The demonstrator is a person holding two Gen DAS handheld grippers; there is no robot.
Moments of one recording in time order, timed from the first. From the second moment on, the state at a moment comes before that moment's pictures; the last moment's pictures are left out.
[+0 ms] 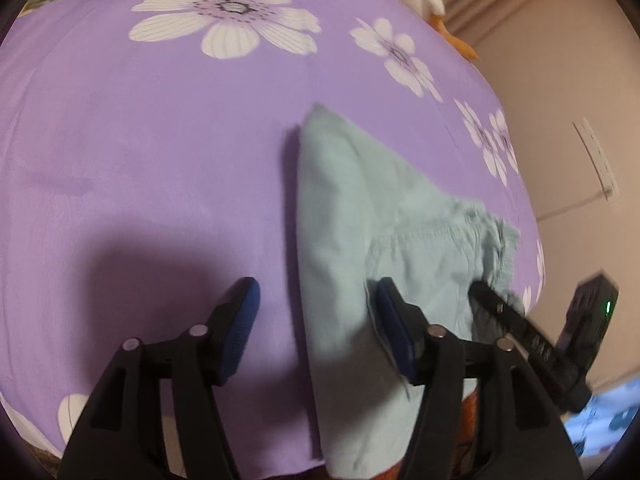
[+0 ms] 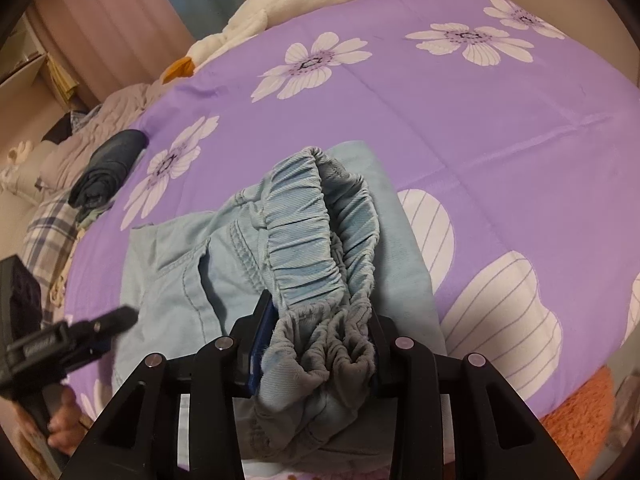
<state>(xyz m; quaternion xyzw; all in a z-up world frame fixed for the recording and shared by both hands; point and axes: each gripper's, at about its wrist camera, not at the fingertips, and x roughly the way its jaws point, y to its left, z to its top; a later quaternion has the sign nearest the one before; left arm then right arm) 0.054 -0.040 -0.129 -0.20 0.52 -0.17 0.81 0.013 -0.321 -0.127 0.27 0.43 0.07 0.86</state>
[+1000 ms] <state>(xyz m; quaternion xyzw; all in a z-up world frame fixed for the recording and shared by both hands) 0.011 -0.057 -0.129 -0.18 0.55 -0.18 0.80 0.002 -0.336 -0.130 0.28 0.45 0.10 0.84</state>
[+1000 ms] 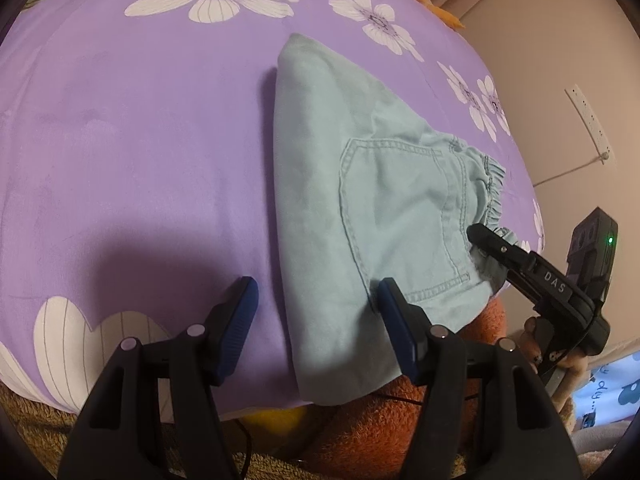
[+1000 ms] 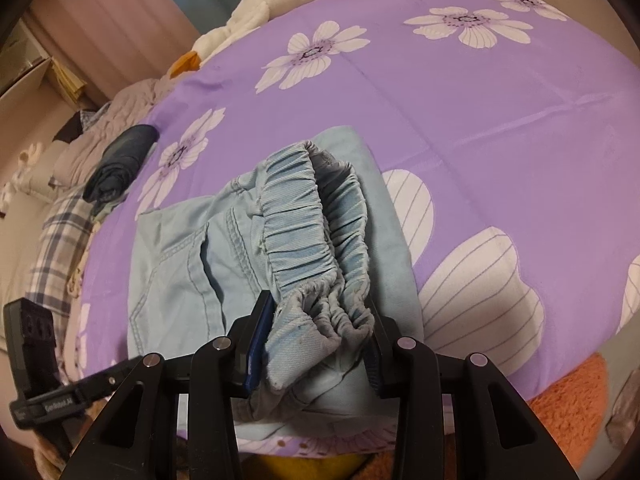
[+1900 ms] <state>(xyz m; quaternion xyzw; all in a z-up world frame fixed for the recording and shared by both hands) 0.009 -0.060 -0.127 -0.17 0.55 -0.20 0.79 -0.006 -0.336 -0.121 0.25 0.46 0.08 0.85</state>
